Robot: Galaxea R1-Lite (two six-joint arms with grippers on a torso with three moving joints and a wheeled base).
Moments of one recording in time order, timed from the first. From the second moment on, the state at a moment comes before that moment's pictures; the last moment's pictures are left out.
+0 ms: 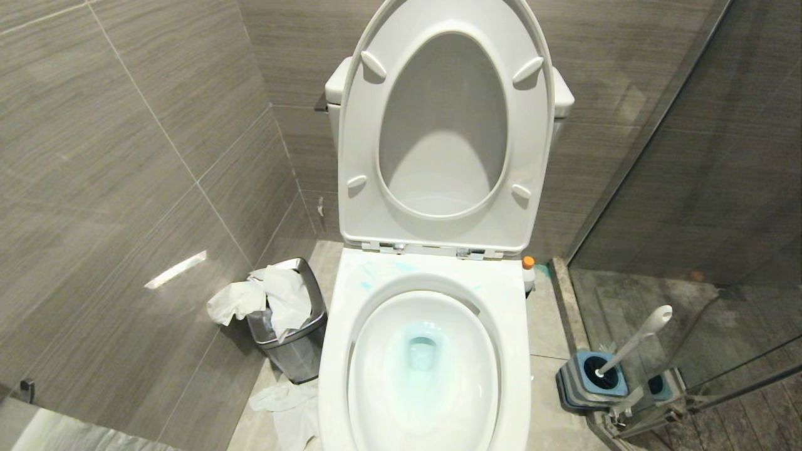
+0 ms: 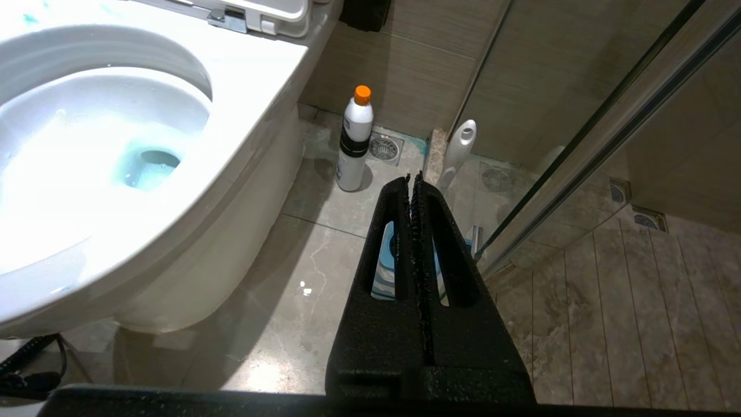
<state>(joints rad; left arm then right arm) -0.01 0.00 0.00 0.00 -0.03 0.07 0.00 0.00 0.00 -0.05 0.01 -0.14</state>
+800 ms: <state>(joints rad) -0.03 0.50 -0.58 0.10 -0.14 0.18 0.00 0.00 0.00 -0.05 0.01 -0.14</state>
